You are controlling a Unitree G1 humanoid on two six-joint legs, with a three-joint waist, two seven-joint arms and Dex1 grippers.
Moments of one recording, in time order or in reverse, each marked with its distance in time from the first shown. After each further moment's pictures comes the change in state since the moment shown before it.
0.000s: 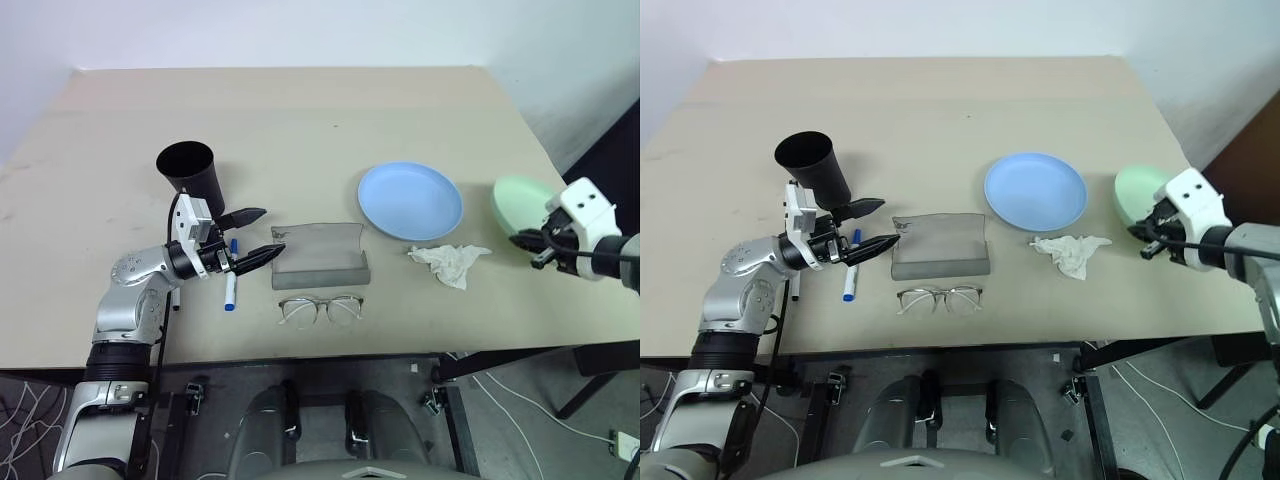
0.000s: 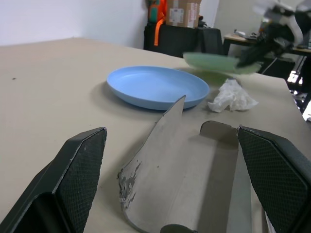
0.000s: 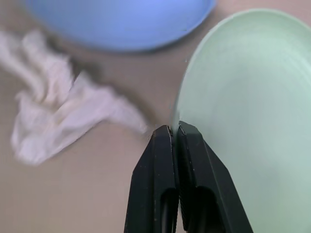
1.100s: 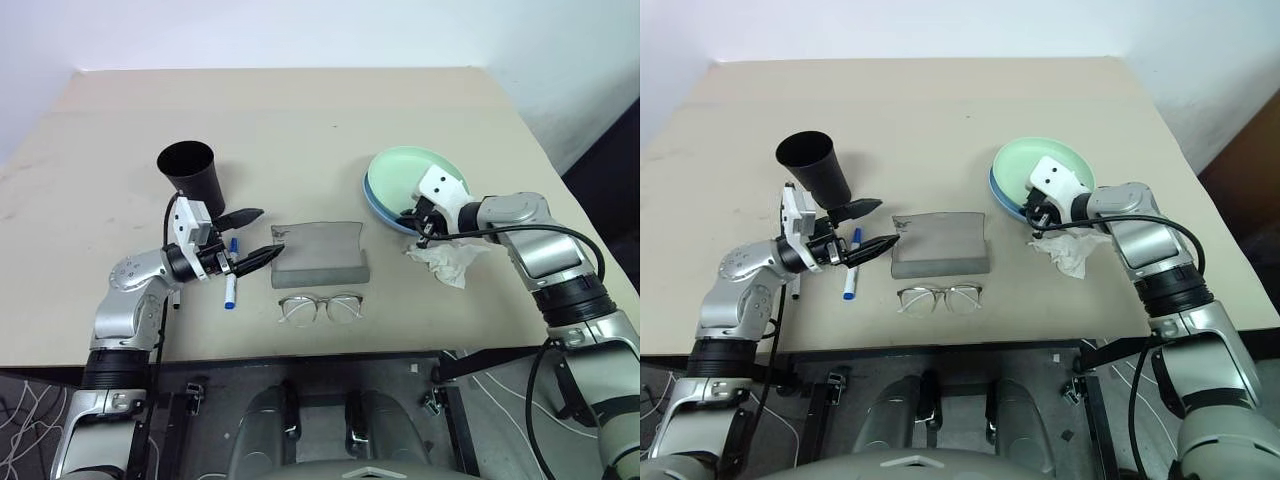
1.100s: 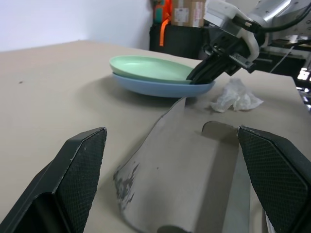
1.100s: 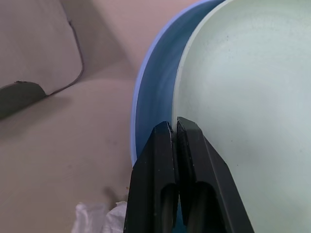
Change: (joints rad) left arm 0.046 0.005 0.009 -0.057 0.006 0.000 0.053; right arm -0.454 0.340 0.490 0.275 -0.241 -0.226 0.091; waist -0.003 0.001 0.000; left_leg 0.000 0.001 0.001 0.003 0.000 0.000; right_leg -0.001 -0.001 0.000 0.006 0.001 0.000
